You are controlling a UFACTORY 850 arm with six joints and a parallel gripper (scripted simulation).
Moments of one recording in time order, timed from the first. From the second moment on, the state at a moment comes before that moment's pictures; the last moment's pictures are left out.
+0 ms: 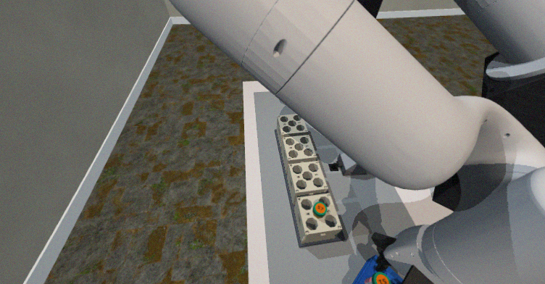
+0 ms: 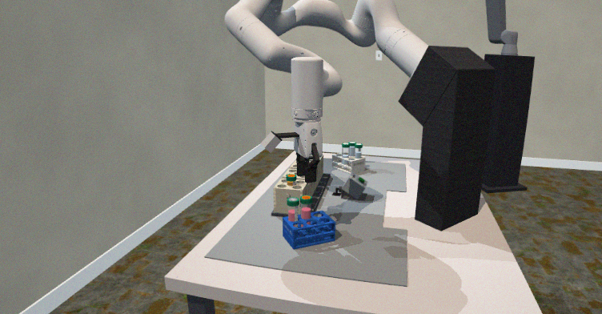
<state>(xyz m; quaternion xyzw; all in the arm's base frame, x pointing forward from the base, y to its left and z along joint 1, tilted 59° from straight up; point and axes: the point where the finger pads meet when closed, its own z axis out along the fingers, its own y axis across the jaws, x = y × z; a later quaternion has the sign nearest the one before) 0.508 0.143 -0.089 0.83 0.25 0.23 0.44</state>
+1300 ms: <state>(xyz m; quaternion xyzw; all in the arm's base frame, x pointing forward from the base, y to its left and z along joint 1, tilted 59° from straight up) 0.544 0.106 -0.119 0.83 0.25 0.23 0.44</state>
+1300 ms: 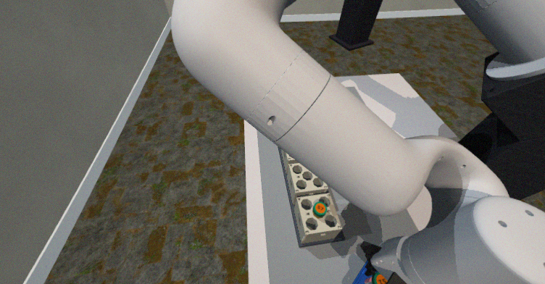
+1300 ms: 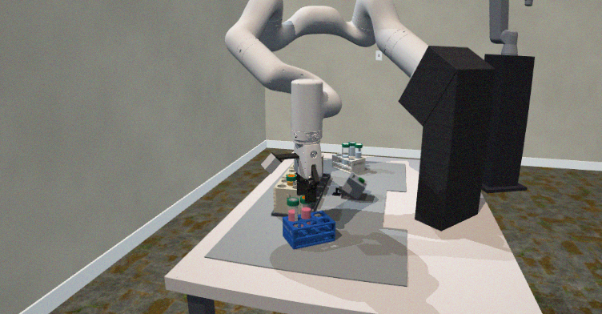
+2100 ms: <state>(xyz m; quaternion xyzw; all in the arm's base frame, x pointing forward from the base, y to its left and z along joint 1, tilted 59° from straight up) 0.551 0.099 -0.125 0.83 0.25 0.23 0.44</state>
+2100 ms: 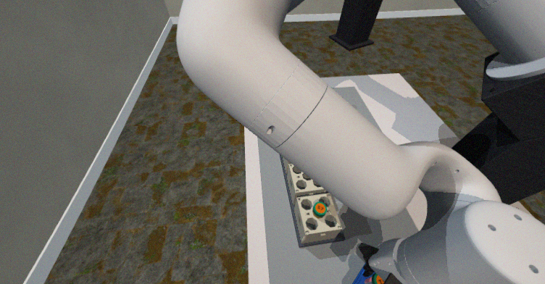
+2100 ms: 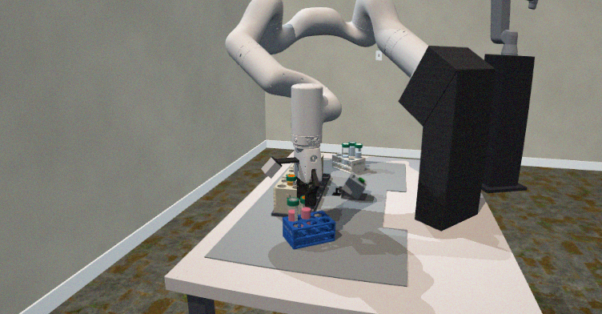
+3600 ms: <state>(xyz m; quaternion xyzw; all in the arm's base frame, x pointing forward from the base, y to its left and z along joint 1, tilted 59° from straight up) 0.555 0.095 -0.129 0.83 0.25 0.23 0.44</state>
